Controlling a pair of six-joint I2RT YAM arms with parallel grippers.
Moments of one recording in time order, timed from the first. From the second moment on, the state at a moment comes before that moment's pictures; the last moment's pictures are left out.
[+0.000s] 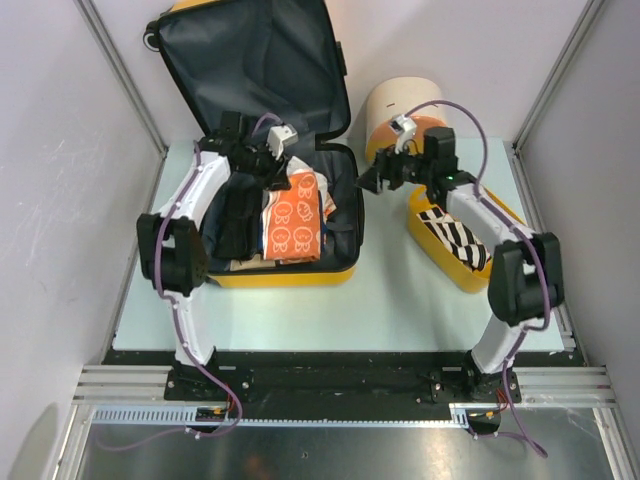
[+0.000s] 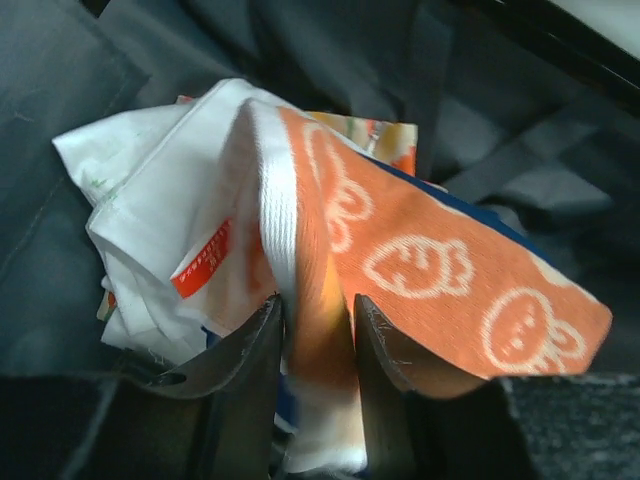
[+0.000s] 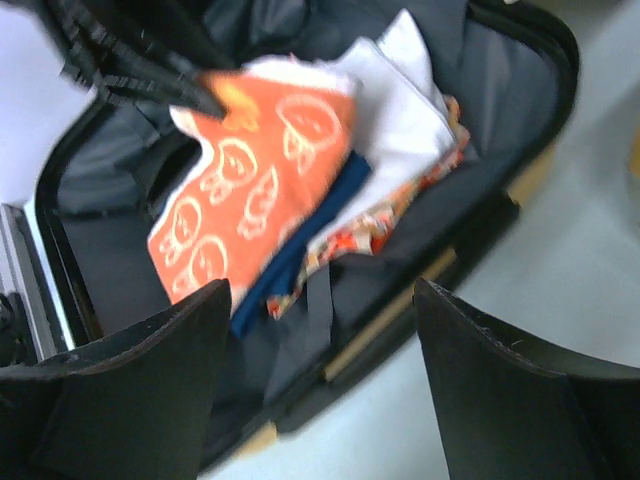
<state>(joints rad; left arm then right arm) -0.17 2.05 1.89 -0.77 0.69 0.58 0.25 1.69 1.35 -0.06 -0.71 0.12</state>
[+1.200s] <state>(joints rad) -0.20 1.90 1.66 -0.74 0.68 0.85 0.40 2.48 1.98 0.22 -0.91 0.36</state>
